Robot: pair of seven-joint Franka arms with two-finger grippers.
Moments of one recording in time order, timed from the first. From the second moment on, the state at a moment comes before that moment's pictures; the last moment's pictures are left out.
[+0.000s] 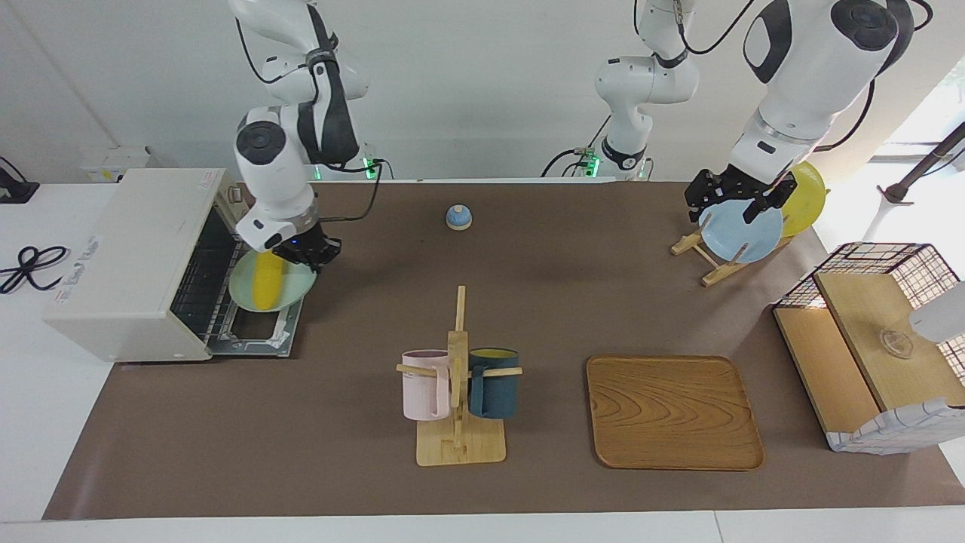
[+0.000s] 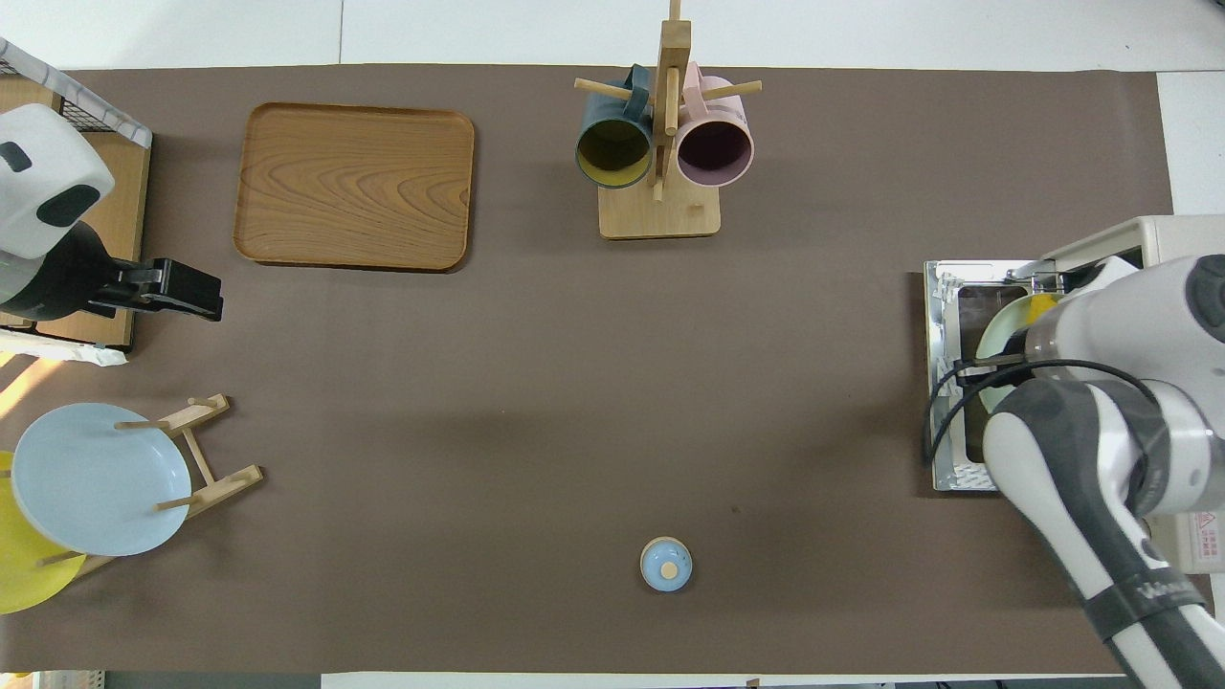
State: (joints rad) left arm -0.14 -0.01 -0.01 -1.66 -0.01 1.60 -0.03; right arm 0.09 -0.05 0.13 -2.22 -0.05 2.10 0.24
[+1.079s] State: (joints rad) left arm -0.14 -0.01 -0.01 -1.66 -0.01 1.60 -0.03; right arm 0.62 0.44 0.13 -1.74 -0.09 2.11 0.93
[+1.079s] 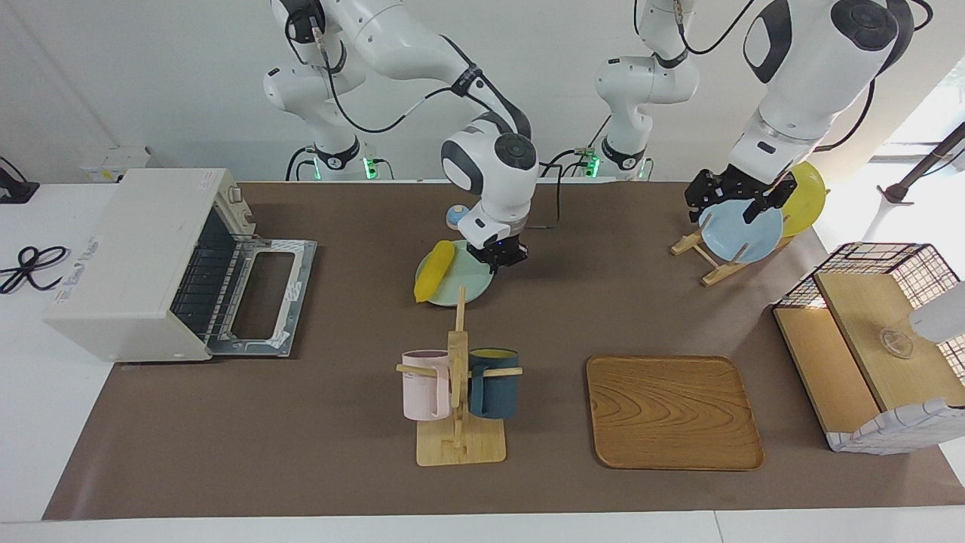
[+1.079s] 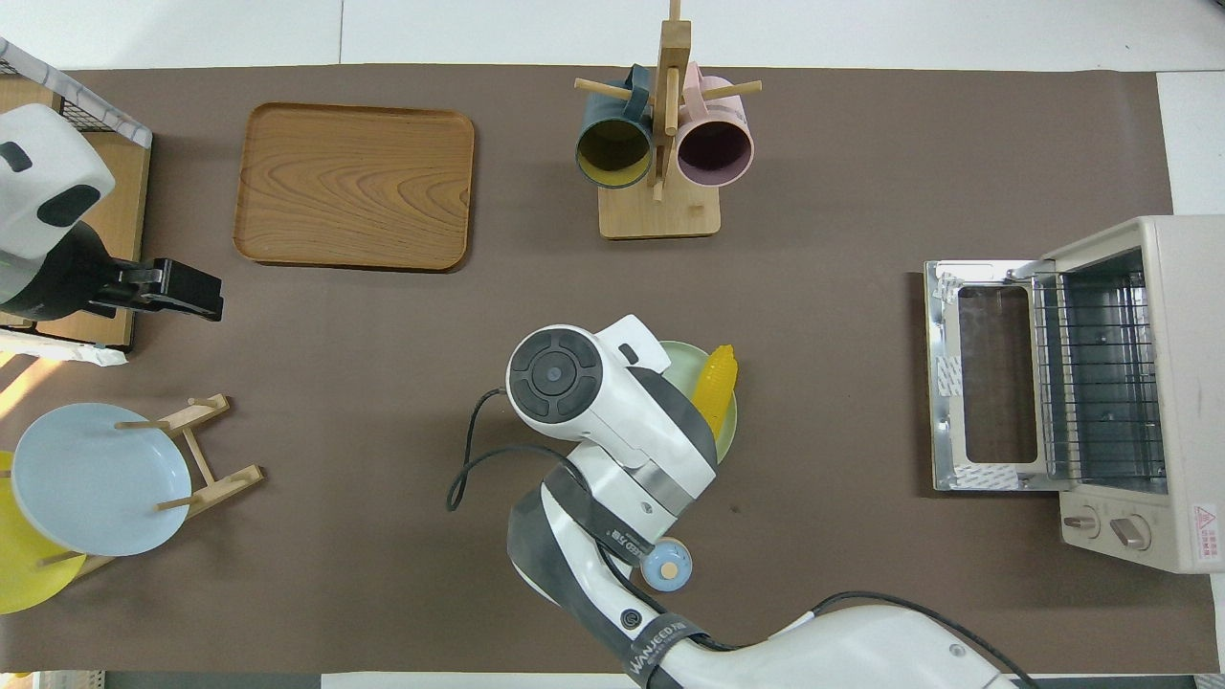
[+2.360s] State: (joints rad) left arm -0.14 -0.01 -0.01 -1.66 -0.01 1.60 -0.03; right arm 0.43 0.35 0.11 -1.66 -0.09 2.00 0.73
